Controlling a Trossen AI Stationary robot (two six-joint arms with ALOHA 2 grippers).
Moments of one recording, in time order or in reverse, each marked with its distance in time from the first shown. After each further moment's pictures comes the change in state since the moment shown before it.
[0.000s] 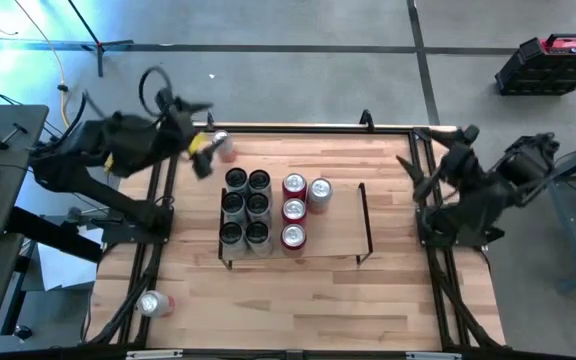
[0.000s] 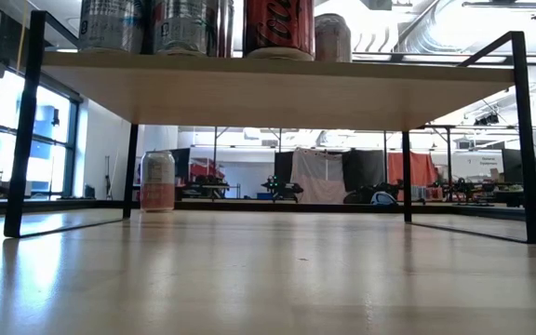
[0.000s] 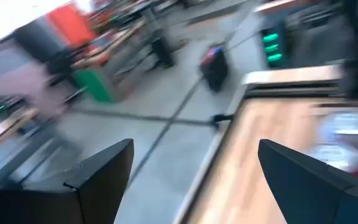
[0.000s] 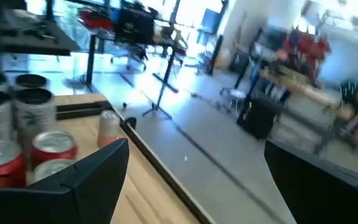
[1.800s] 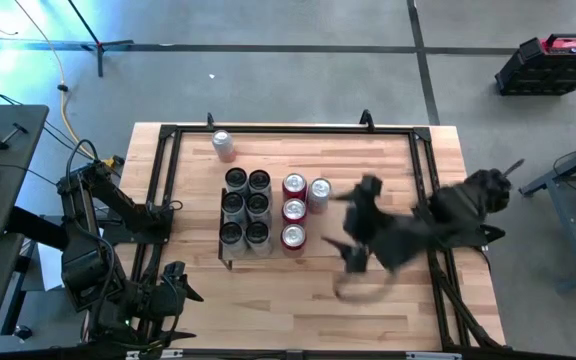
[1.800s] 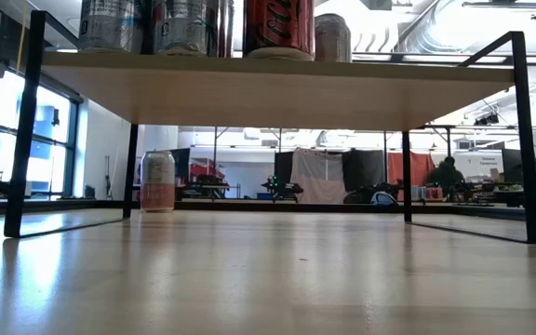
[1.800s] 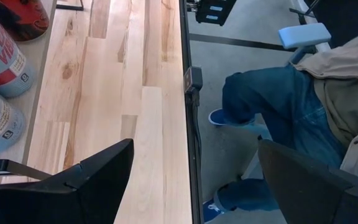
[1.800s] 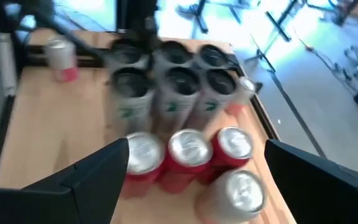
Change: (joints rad) left arm -0.913 0.306 -0.110 -0.153 0.275 -1.121; right arm -0.149 0.661 0.683 0.126 -0.648 -0.330
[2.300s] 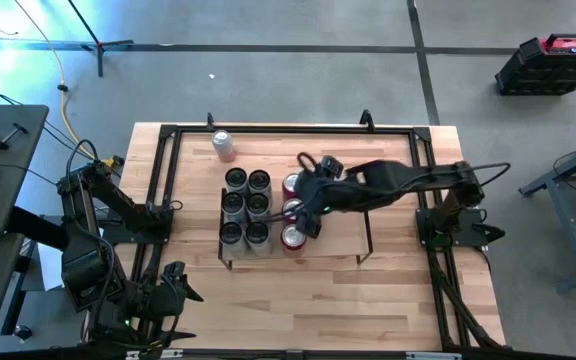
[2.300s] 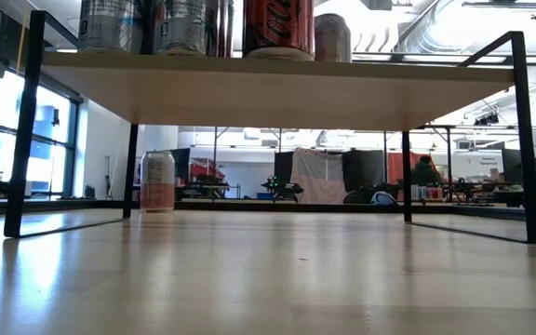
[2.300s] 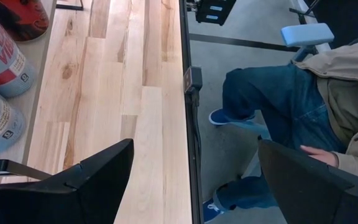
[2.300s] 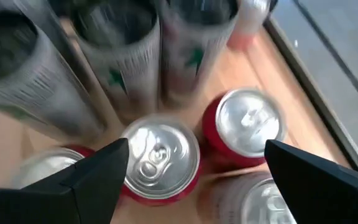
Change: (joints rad) left arm 0.000 0.000 0.000 0.000 0.000 0.000; right arm -0.339 0.088 -0.180 0.124 -0.307 0.069
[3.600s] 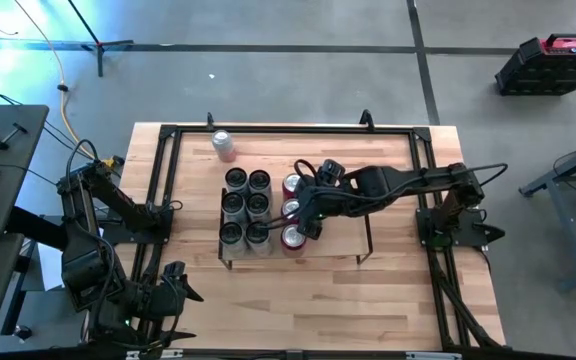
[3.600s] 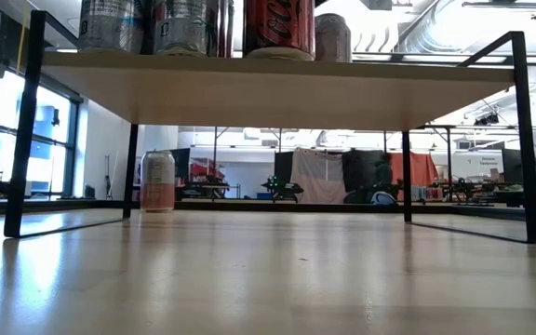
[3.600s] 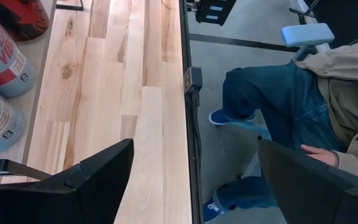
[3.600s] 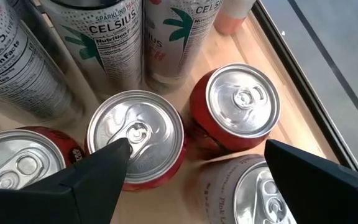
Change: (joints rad) left arm 0.000 0.000 0.000 0.000 0.000 0.000; right arm 0.001 0.001 -0.069 -0.026 0.034 0.020
